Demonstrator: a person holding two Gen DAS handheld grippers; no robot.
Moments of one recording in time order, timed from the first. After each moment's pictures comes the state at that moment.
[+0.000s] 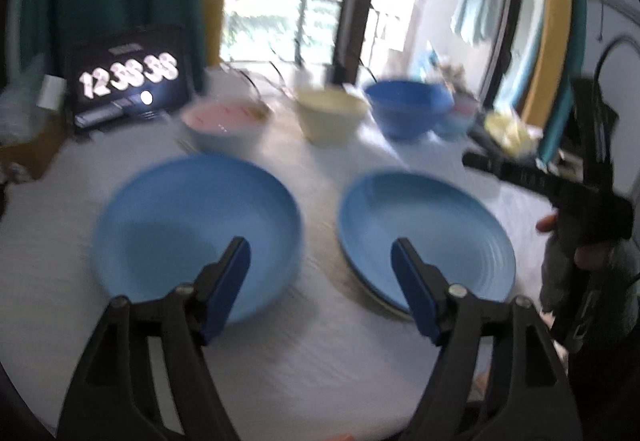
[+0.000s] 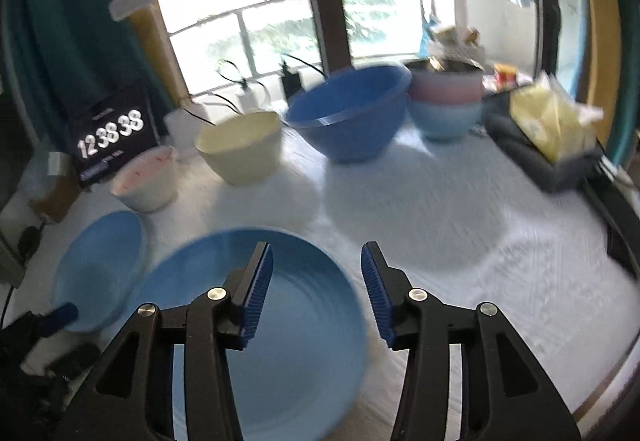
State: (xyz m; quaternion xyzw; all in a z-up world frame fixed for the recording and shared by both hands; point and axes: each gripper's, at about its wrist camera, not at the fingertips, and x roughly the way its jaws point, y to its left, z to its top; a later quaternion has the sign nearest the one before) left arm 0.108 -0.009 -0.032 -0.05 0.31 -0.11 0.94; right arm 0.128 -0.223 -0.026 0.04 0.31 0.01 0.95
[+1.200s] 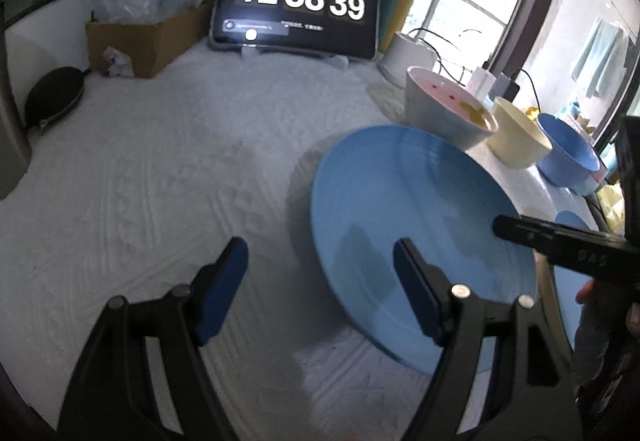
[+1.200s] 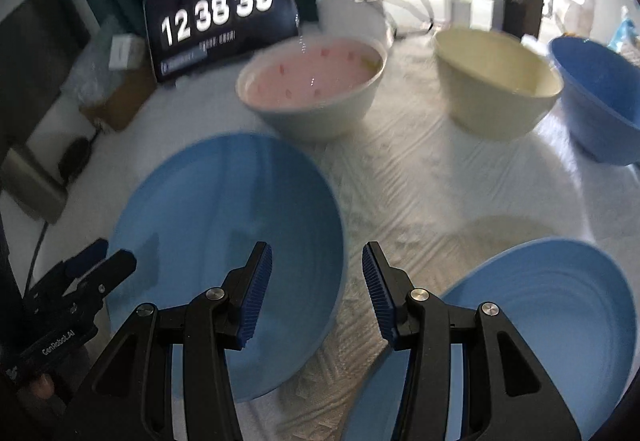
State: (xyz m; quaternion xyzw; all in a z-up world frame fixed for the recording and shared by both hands) left arm 0.153 0.133 -0.091 -0.15 0.39 0.05 0.91; right arm 0.220 -0.038 -0.082 -0.03 0.48 0.17 0.86
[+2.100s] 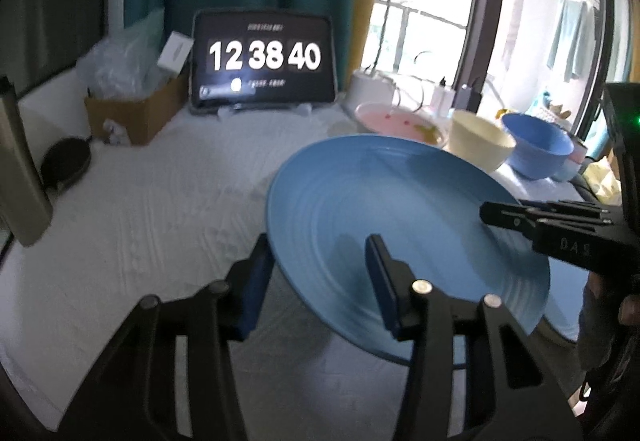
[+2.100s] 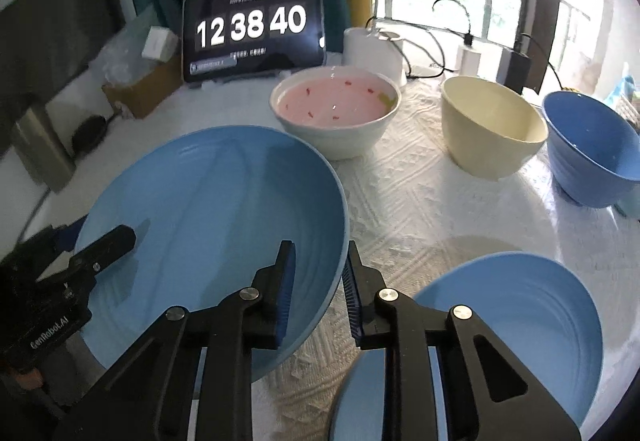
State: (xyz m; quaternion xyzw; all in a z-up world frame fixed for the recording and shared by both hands) left arm 0.125 0.097 -0.051 -0.08 0.31 0.04 0.95; right arm 0.180 -0.047 -0.047 -0.06 0.40 0.19 0.90
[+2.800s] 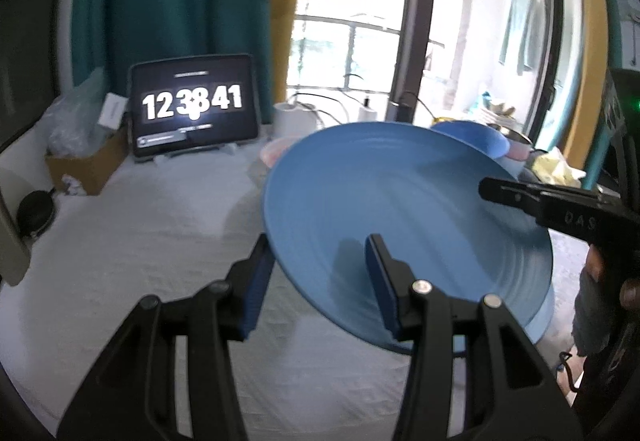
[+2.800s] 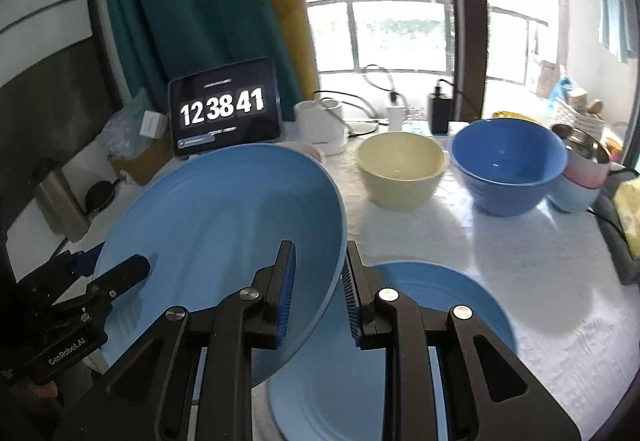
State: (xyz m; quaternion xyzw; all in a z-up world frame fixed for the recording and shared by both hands) left arm 0.117 0.024 -0.013 -0.05 0.28 -0.04 0.96; right arm 0.138 -0.127 0.009 -0.02 0.32 0.14 0.94
